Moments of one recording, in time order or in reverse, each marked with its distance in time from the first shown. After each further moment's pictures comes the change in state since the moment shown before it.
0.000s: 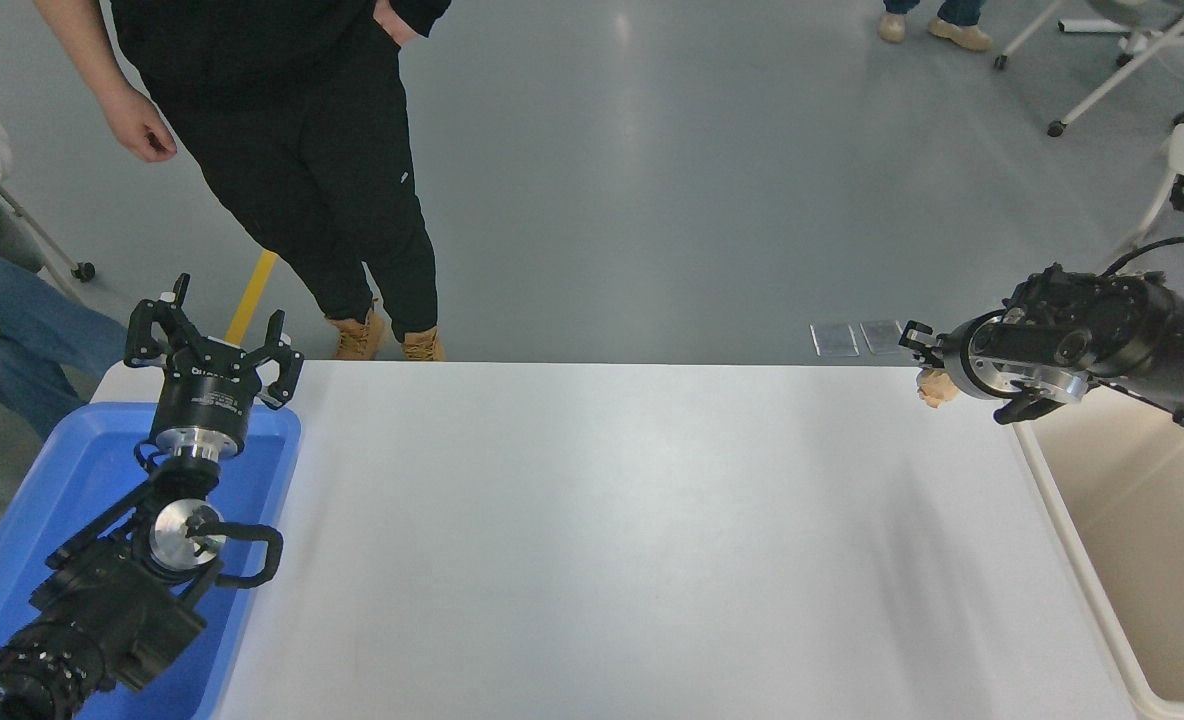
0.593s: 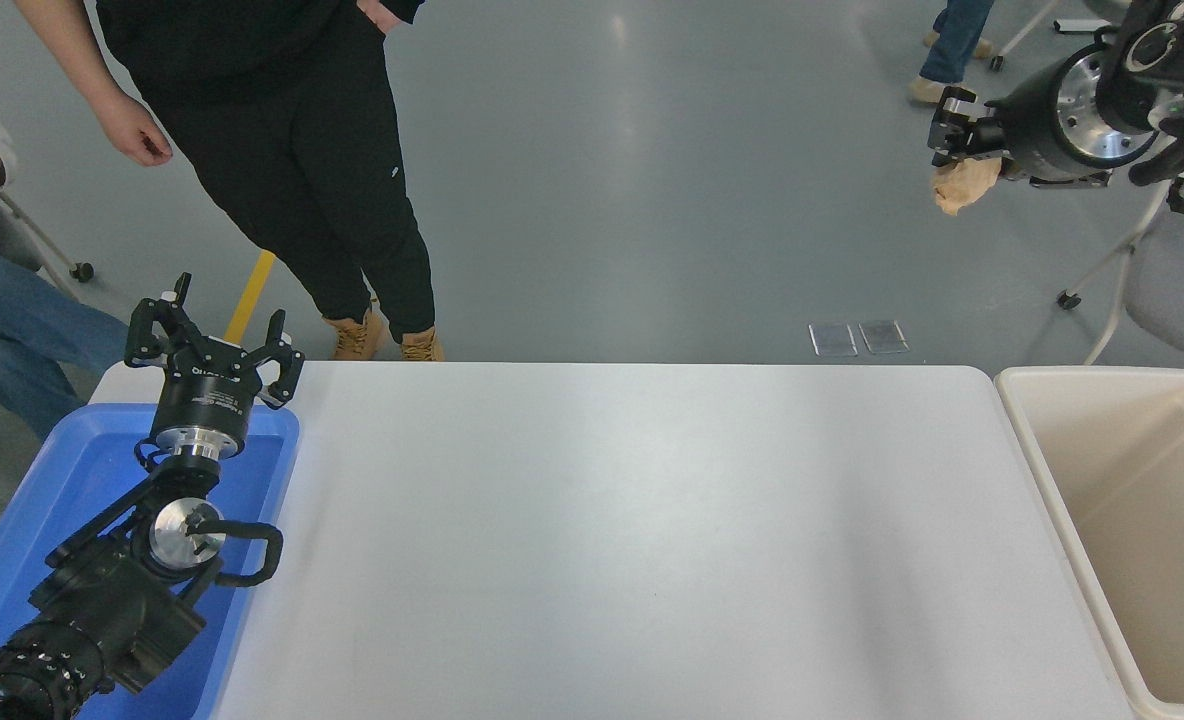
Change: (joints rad) left arm 0.000 0.000 0.000 0.000 0.000 0.000 0.000; right arm 0.352 -0.131 -0.013 0.101 -0.019 0.141 0.000
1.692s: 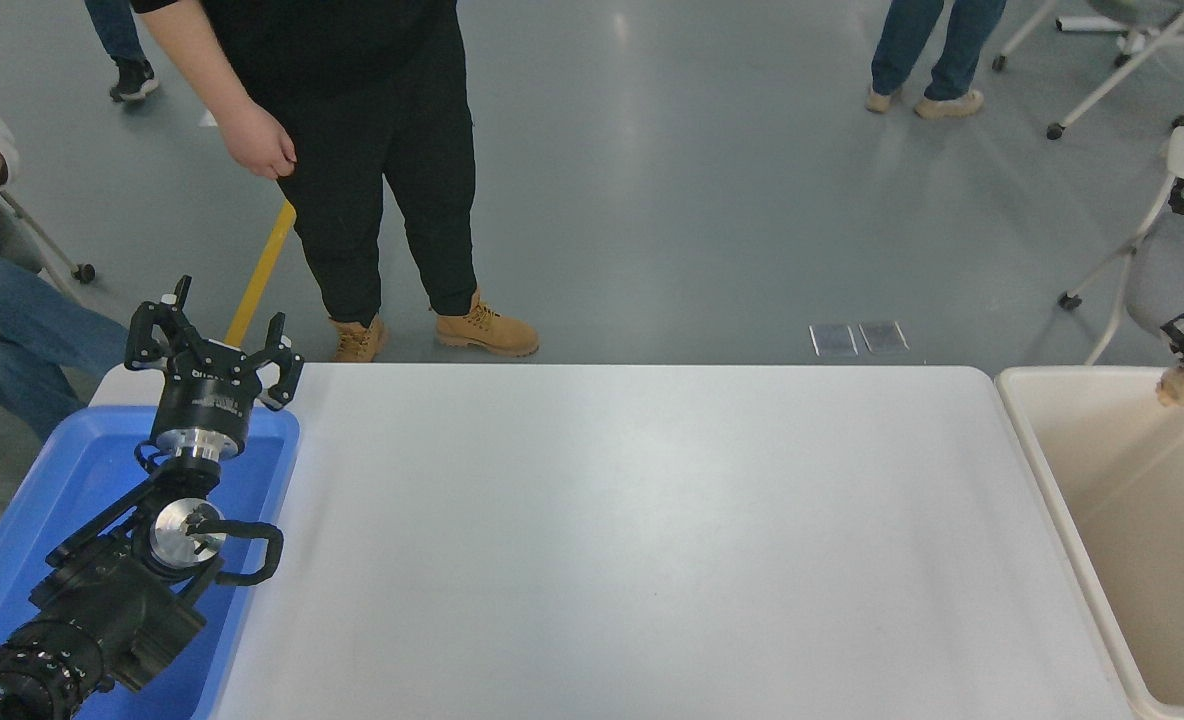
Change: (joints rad) left arm 0.000 0.000 0.000 0.000 0.000 0.000 0.000; right arm -1.147 0.052 0.320 -0.862 0.262 -0.265 -0.001
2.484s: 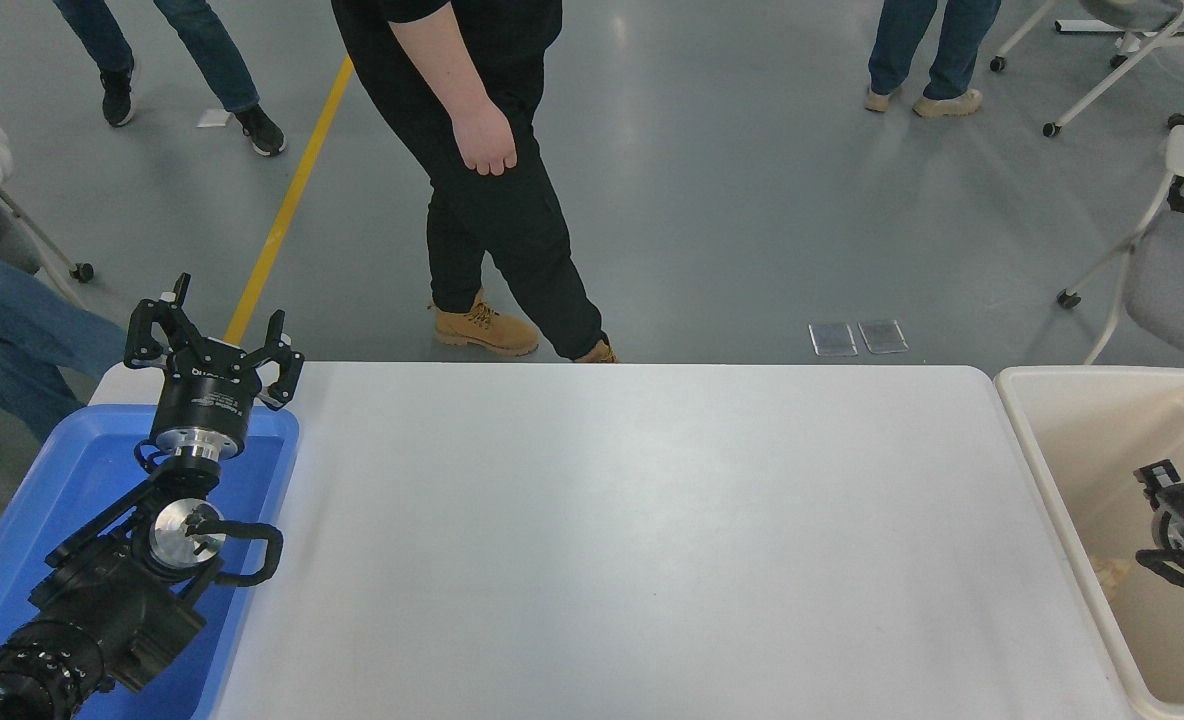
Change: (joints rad) left arm 0.000 0.000 0.000 0.000 0.000 0.000 0.000; right arm -0.131 0.052 0.142 -0.080 0.006 -0.035 0.001
